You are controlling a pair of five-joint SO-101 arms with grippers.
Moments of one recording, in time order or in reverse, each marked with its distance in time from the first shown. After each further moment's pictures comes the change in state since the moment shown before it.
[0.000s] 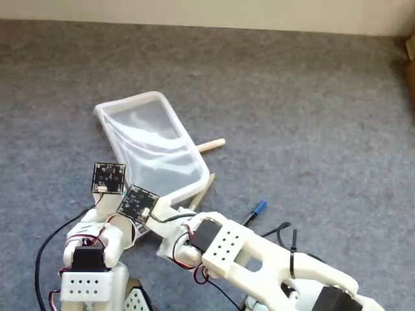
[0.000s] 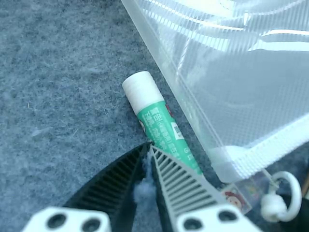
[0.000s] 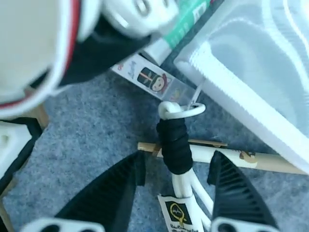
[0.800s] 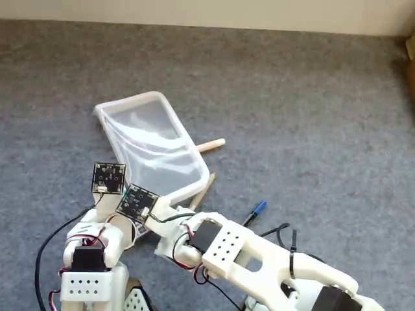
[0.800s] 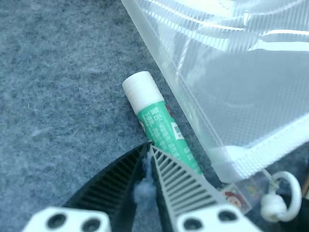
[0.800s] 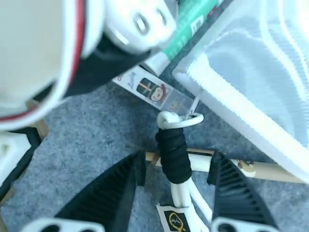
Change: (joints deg) left arm 0.0 0.0 0.0 0.0 0.0; right arm -0.1 0.2 0.9 -3.0 0.0
